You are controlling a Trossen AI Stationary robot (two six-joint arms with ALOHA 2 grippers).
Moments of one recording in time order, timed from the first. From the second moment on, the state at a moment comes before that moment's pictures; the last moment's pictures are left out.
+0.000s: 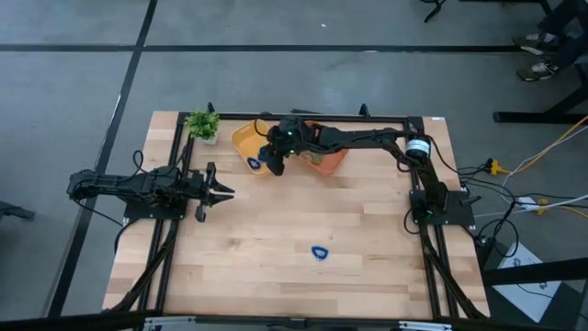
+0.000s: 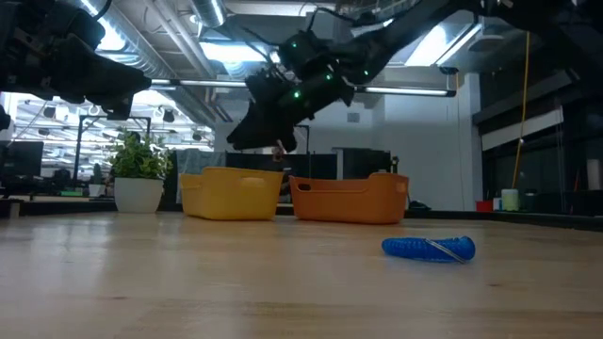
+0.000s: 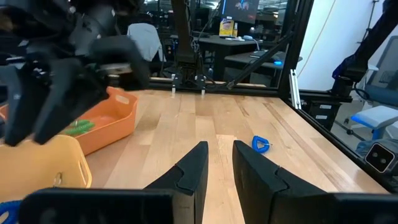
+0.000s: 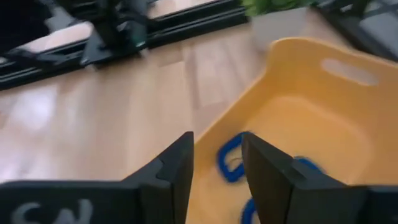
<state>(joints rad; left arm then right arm) -0.03 0.07 0.01 0.03 0.02 -0.09 -0.31 2.10 1.58 0.01 -0.23 0.08</state>
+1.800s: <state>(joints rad) -0.03 0.07 0.01 0.03 0.02 -0.09 0.28 2.09 1.52 -0.90 -0.23 0.08</state>
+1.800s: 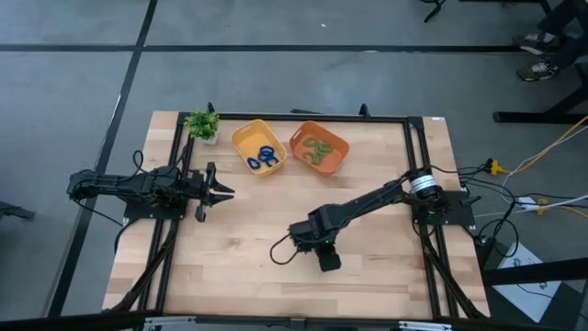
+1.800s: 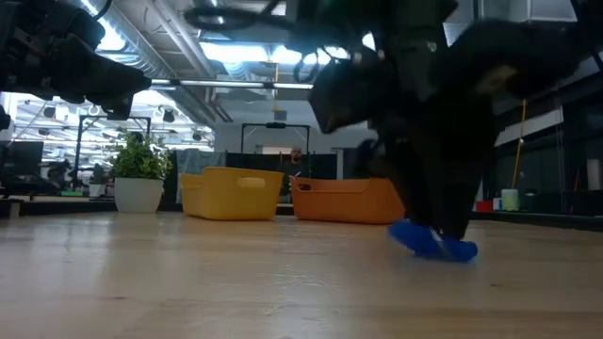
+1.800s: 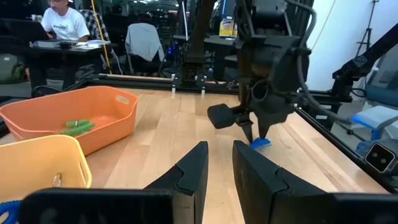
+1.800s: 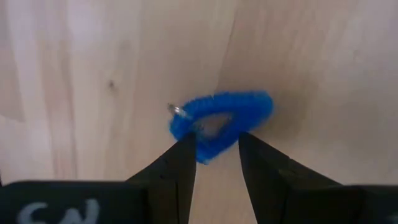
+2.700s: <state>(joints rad) -0.03 0.07 0.01 0.03 0.02 -0.09 0.28 2.09 1.47 -0.78 -0.04 0.12</state>
